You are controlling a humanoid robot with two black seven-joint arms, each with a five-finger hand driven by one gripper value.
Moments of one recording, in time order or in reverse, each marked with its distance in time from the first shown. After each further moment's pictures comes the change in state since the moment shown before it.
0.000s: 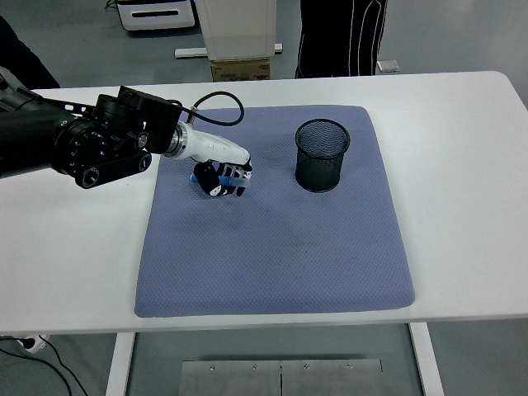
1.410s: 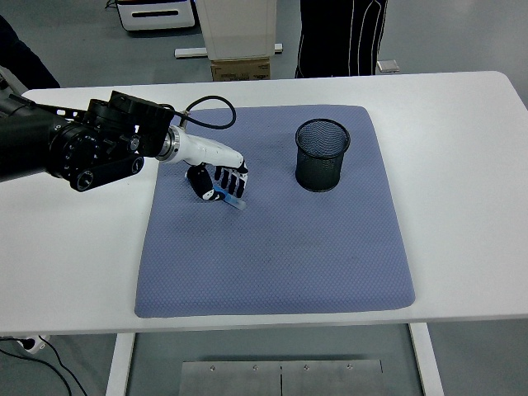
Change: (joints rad) left arm 0.040 0.015 0.008 0.024 0.005 -0.003 -0.041; right arm 0.000 0.000 0.000 0.000 0.000 0.000 0.000
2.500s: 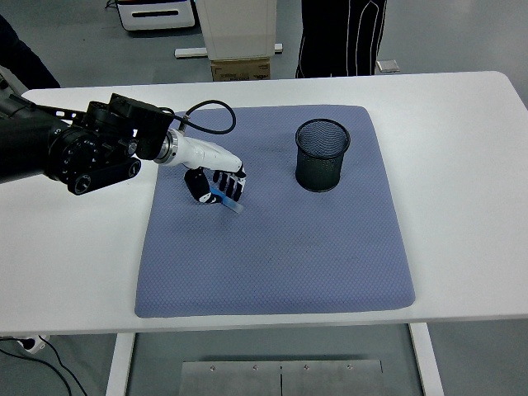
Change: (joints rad) left arm 0.004 0.002 0.018 -0.002 0.043 0.026 -0.026; right arm 0.000 0.000 0.000 0.000 0.000 0.001 0.000
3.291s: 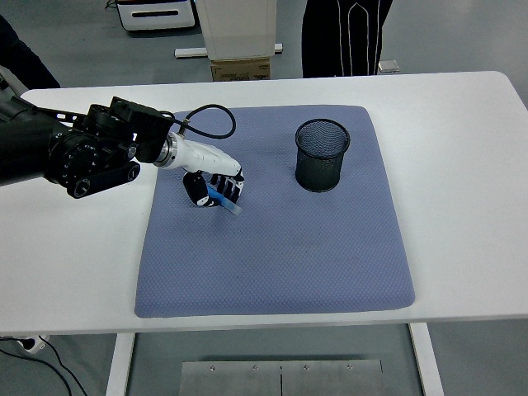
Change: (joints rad) left arm 0.010 0.000 0.000 0.001 0.038 0.010 0.000; right arm 0.000 0.000 0.000 0.000 0.000 -0.001 0.000
